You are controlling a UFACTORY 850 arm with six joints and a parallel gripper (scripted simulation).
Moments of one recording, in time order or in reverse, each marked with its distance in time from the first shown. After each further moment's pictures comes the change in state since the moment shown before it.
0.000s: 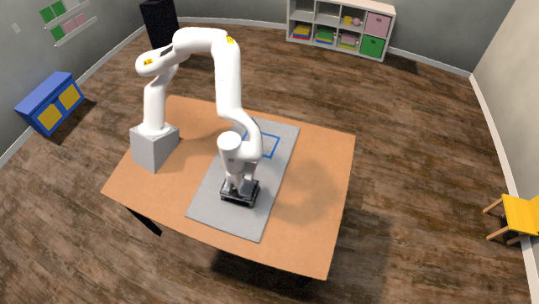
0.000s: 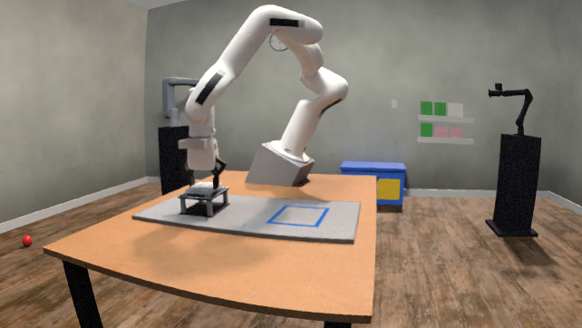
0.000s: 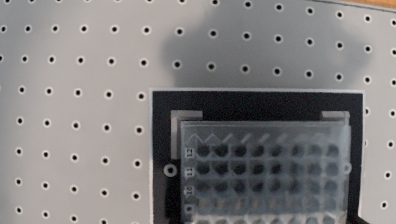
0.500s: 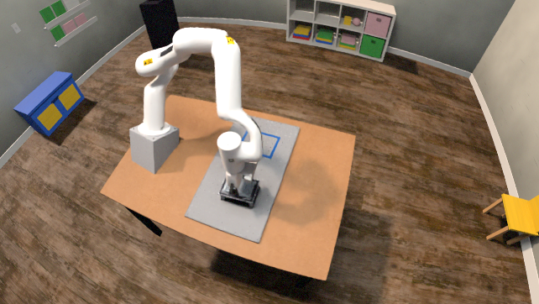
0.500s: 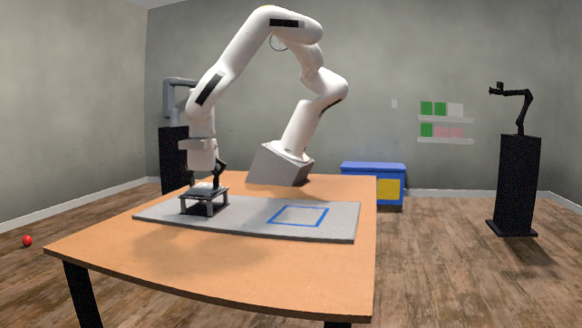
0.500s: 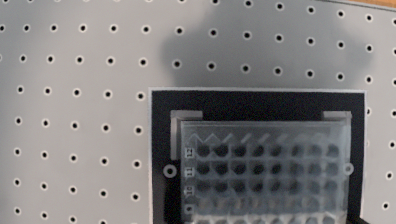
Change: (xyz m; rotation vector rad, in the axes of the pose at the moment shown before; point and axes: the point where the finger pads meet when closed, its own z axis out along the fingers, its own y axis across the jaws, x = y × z) arm 0.000 0.000 0.002 0.000 0.000 0.000
